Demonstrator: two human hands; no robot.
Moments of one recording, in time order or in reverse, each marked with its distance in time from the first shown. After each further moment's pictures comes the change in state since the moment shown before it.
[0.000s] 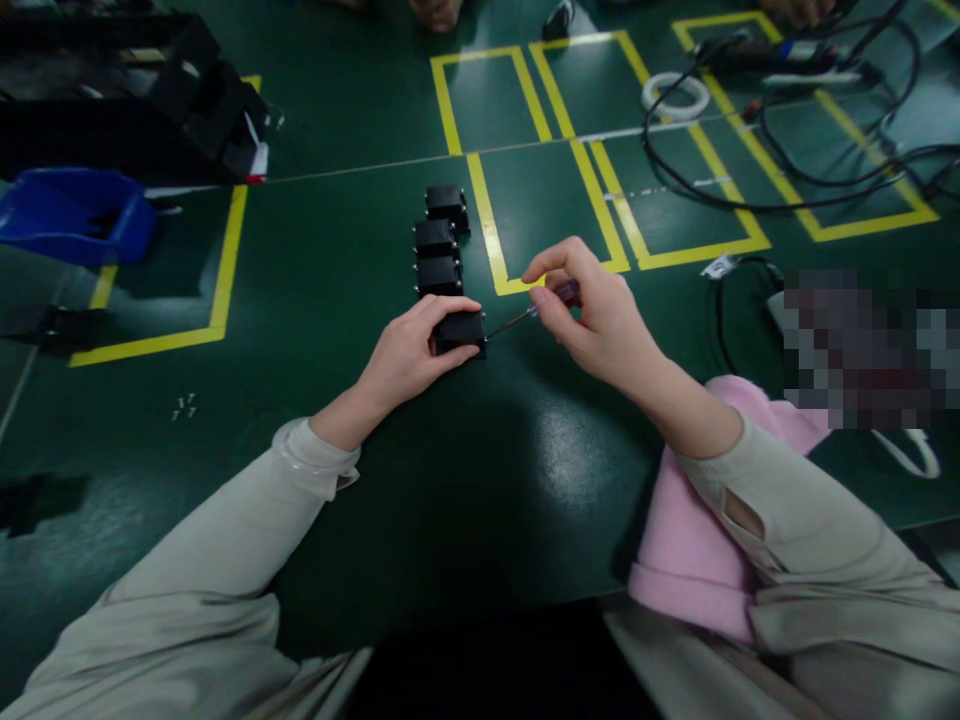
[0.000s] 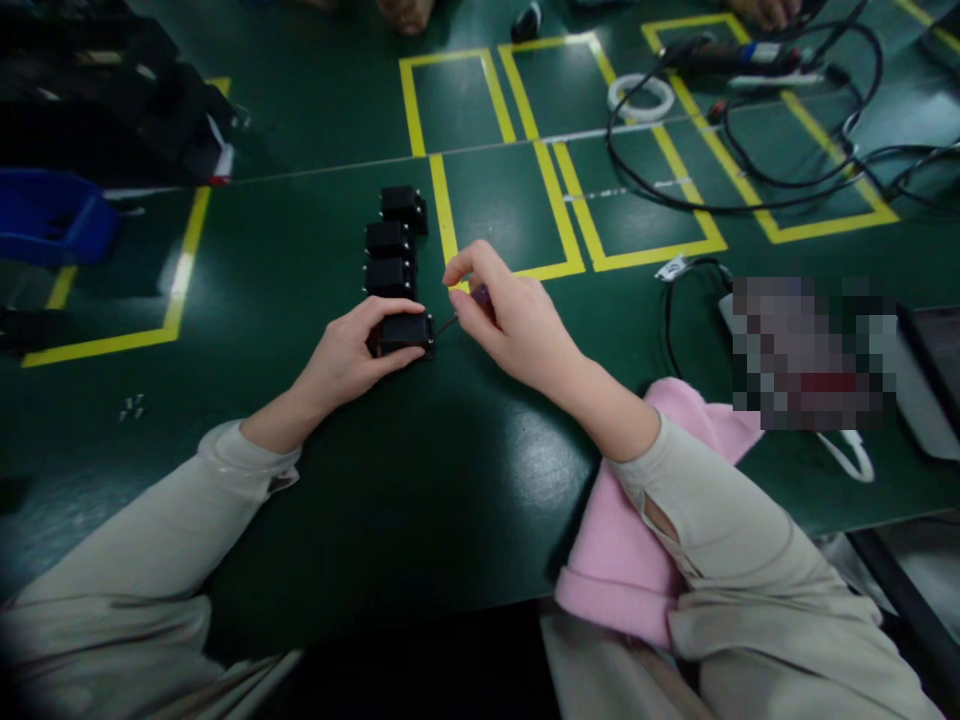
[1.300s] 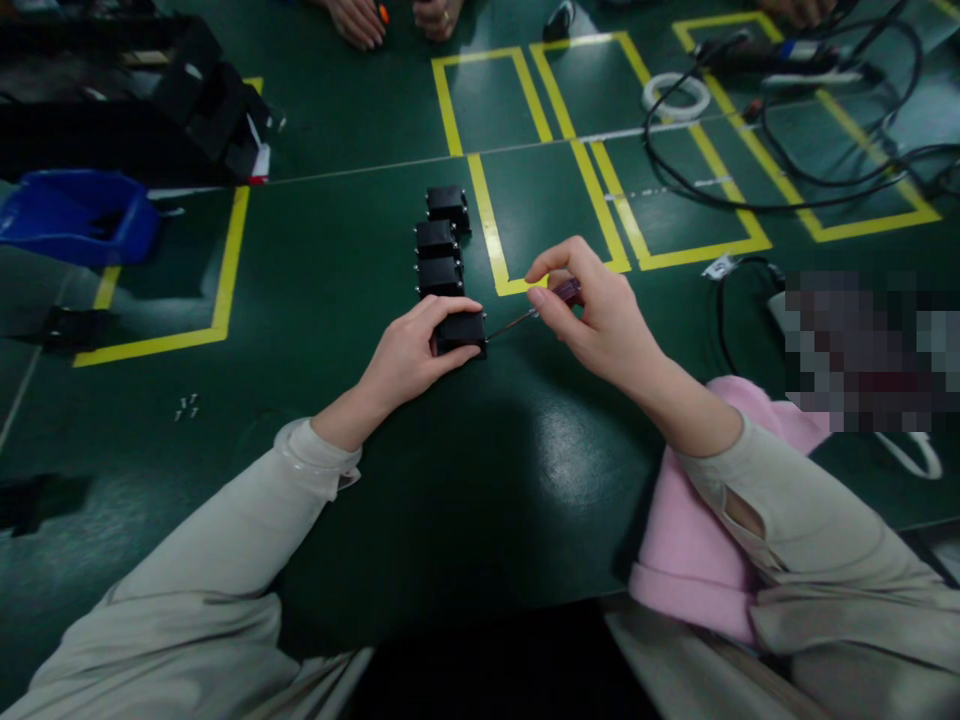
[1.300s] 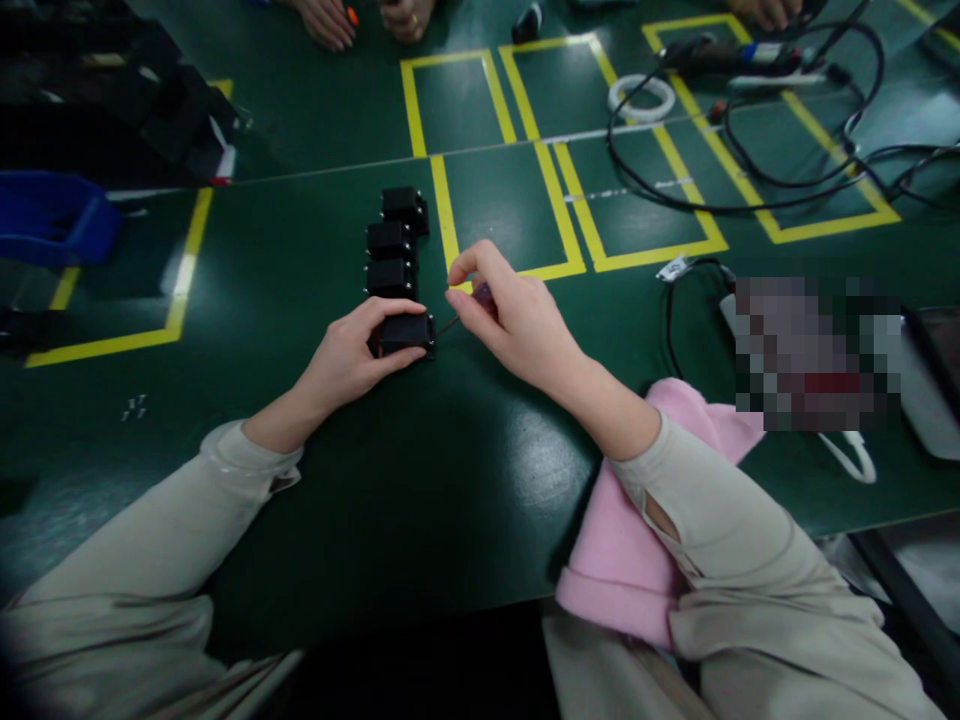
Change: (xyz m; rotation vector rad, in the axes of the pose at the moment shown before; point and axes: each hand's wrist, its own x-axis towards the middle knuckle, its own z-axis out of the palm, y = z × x) left_hand 0.000 0.001 -0.001 -0.002 -0.012 -0.006; right_hand 0.000 0.001 -0.002 -0.006 -0.009 0.039
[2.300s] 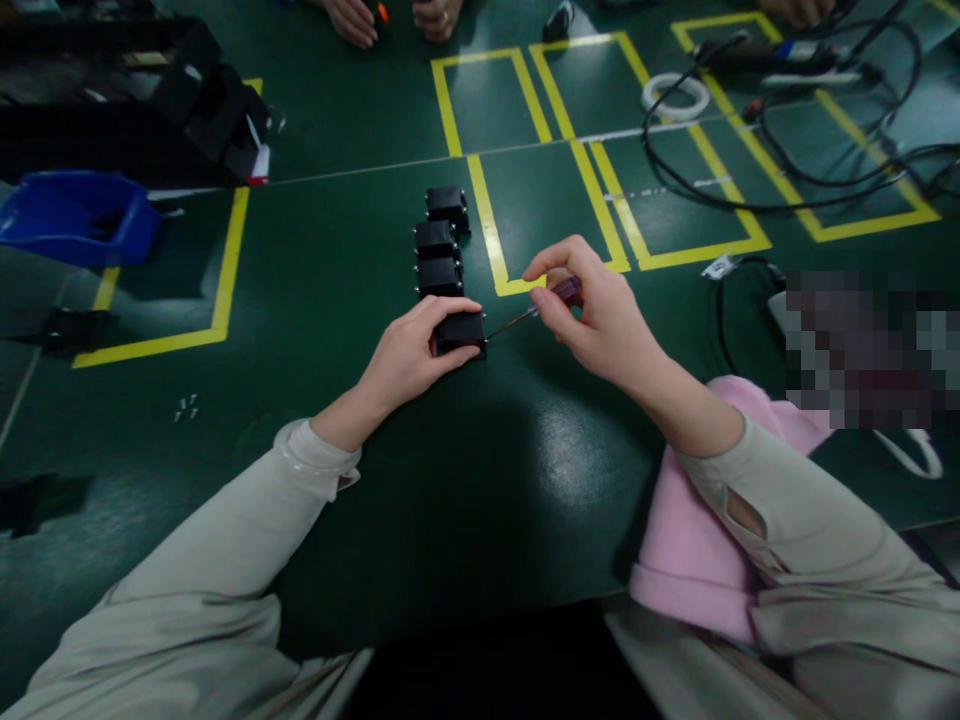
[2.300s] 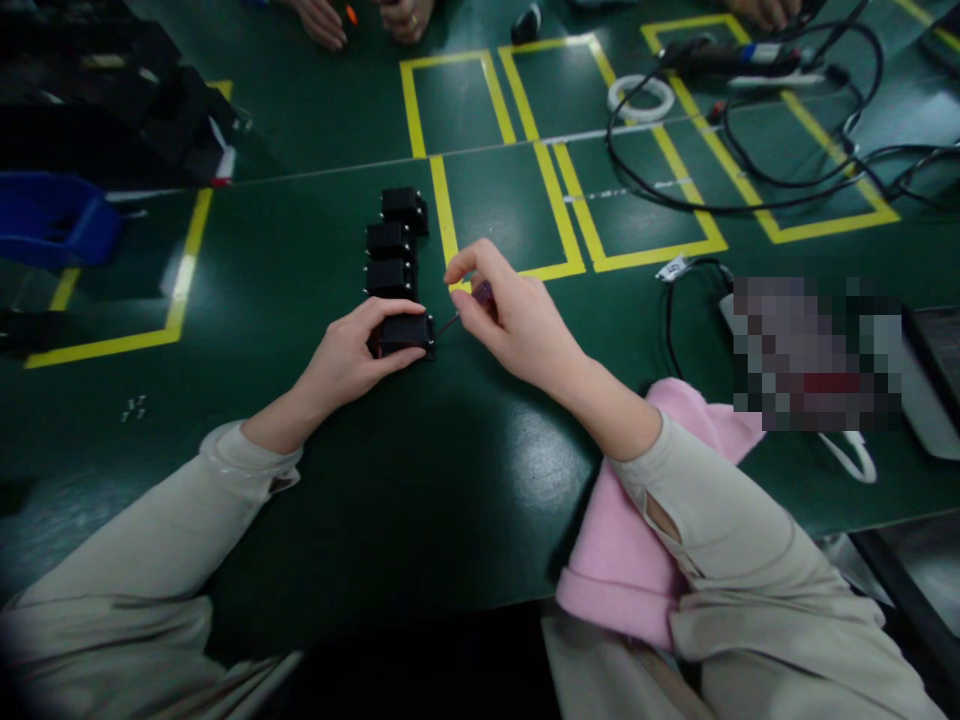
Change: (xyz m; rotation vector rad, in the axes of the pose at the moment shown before) left_hand 0.000 0.000 0.000 -0.005 0.002 -0.009; right_hand 0.000 0.000 0.000 0.047 -0.015 0.013
